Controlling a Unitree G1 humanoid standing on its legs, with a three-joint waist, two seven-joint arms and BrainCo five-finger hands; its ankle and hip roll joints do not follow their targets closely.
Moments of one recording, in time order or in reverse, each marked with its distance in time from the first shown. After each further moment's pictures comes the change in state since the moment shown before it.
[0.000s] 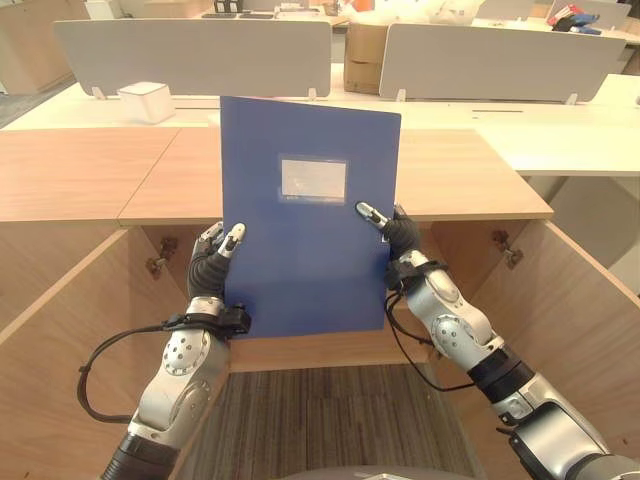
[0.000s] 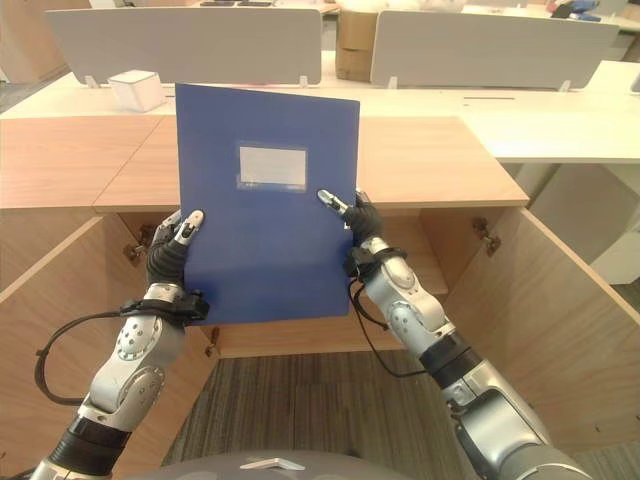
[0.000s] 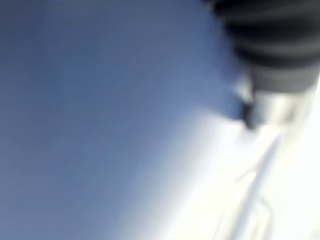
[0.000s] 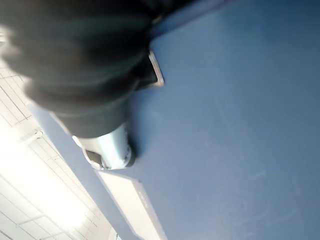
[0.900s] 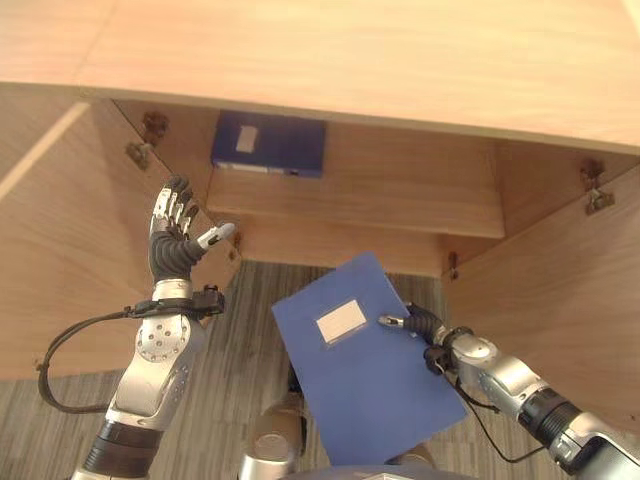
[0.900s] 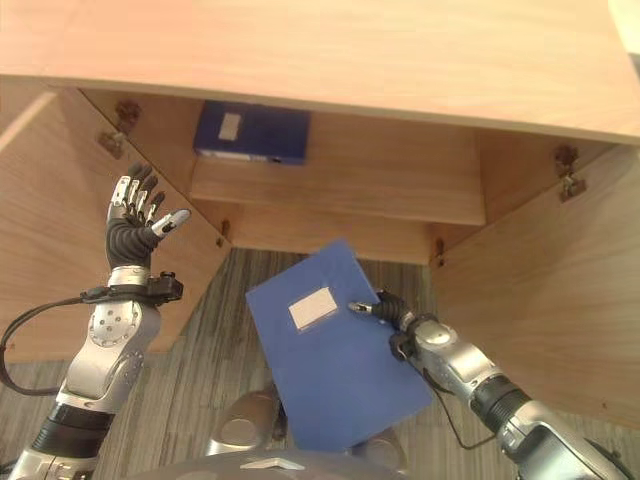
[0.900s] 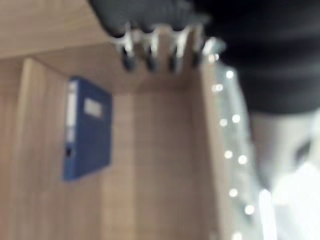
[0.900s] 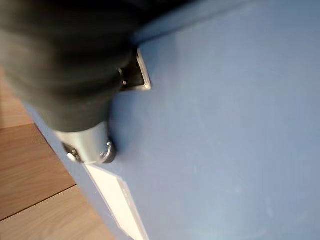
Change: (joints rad) left arm -0.045 0.047 0.121 0.075 0.236 -0.050 0.068; right arm 0.173 -0.242 0.155 0.207 -0.305 0.236 0.217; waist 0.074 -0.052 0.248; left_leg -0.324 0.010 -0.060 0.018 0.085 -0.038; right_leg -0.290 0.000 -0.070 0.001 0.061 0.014
